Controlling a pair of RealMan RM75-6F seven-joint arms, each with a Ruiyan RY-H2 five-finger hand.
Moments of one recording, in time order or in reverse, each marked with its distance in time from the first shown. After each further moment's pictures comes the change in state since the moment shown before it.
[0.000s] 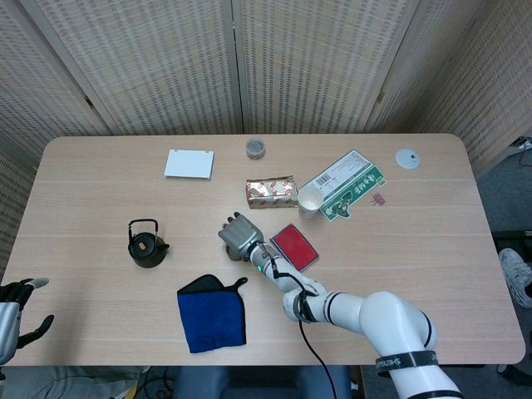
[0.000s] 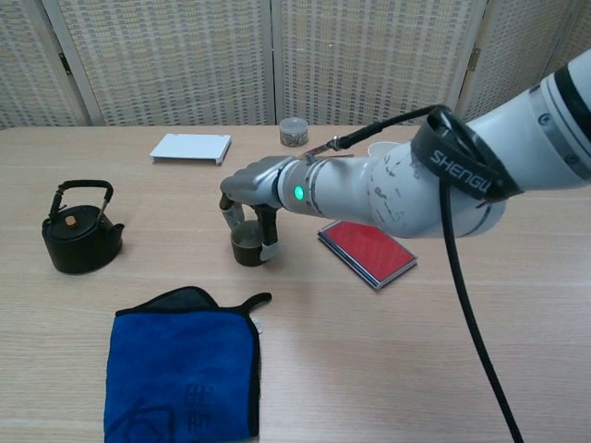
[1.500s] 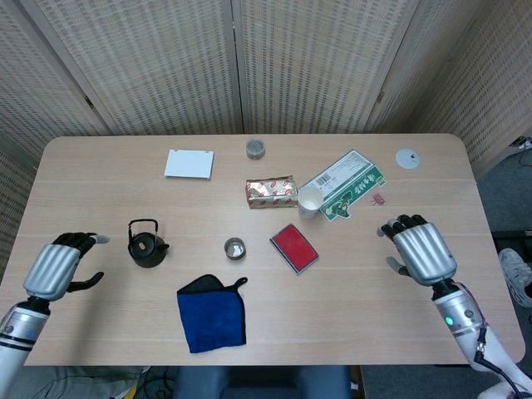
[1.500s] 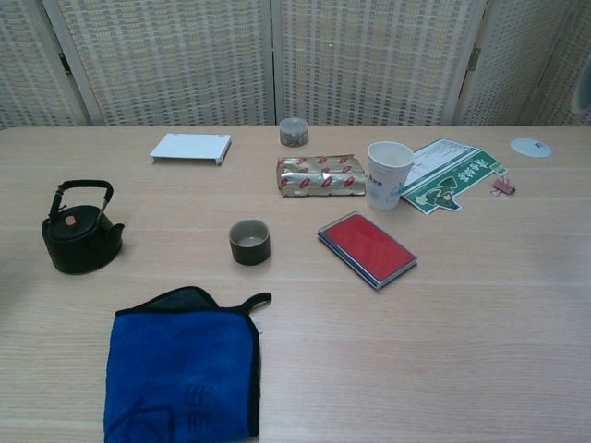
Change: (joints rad) left arm -0.333 -0.002 -0.092 0.105 0.039 -0.351 -0.179; right arm -0.799 0.939 -0.308 -0.997 -0.596 0.914 0.199
